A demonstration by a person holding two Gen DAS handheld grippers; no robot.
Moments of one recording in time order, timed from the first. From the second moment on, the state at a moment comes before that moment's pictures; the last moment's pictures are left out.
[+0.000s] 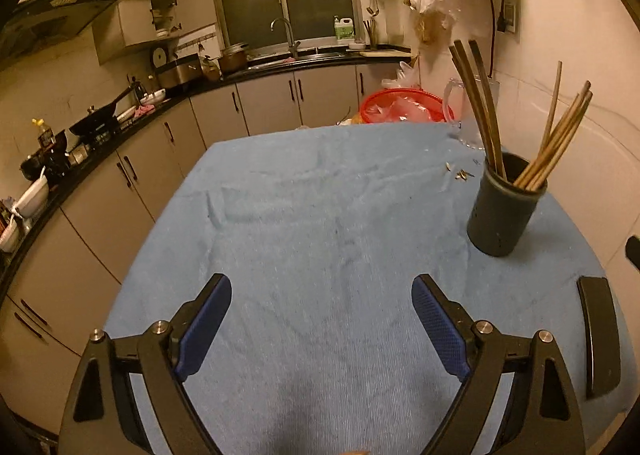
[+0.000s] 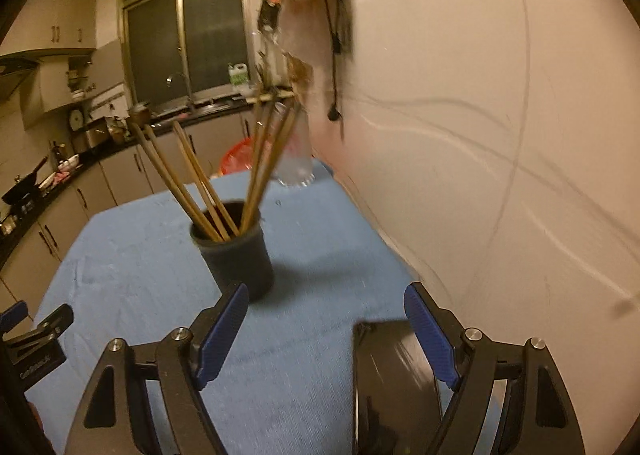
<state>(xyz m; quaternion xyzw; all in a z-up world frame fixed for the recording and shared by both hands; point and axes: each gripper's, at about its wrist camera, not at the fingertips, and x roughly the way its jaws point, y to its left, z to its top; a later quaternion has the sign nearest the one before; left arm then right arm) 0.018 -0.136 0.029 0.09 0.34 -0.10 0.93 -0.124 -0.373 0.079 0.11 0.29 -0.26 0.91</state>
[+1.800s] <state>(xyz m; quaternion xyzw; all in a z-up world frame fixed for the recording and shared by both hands) -0.032 -0.154 0.023 0.16 0.33 -0.13 0.92 -0.130 -0.345 0.061 0.07 0.31 -0.26 0.91</state>
